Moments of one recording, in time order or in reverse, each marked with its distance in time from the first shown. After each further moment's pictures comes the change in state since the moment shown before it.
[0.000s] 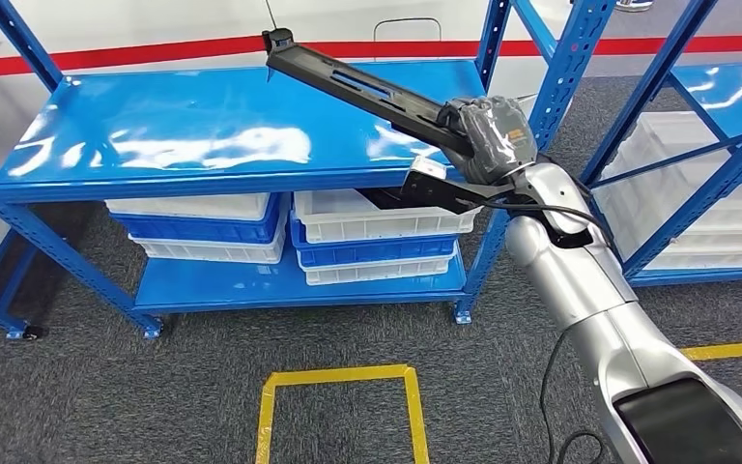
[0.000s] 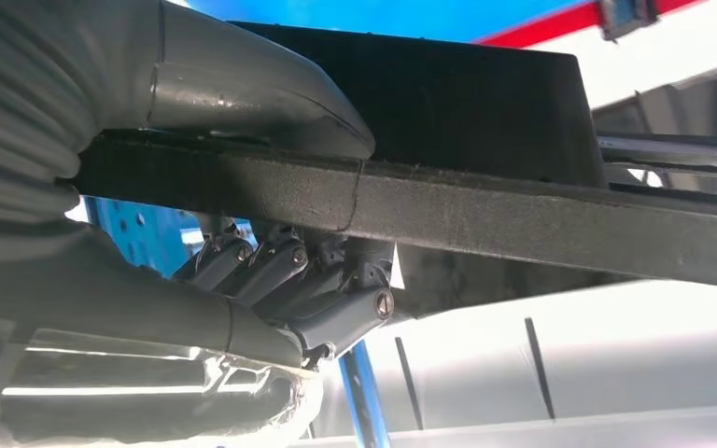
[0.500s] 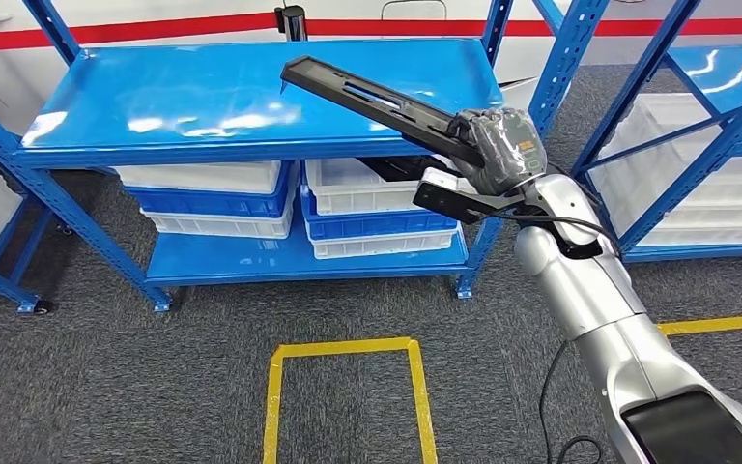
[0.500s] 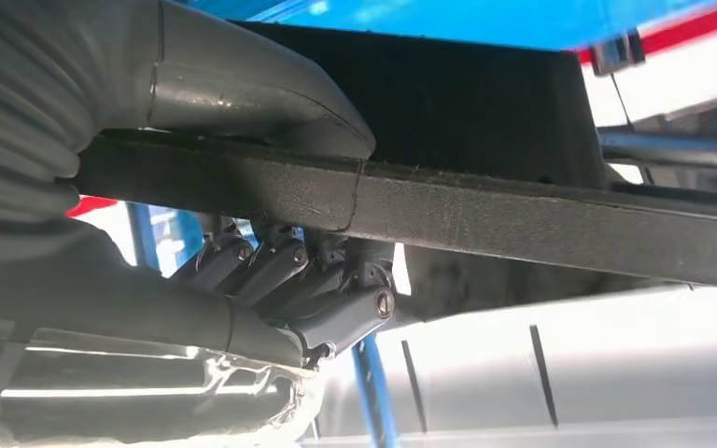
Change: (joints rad) left arm -0.005 -0.002 0.000 0.000 -0.008 -0.001 0.013; right arm 0.042 -0.035 -0.022 -0.038 0.006 -0.003 -0.013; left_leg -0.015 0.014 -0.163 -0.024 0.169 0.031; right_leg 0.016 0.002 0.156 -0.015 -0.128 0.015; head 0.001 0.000
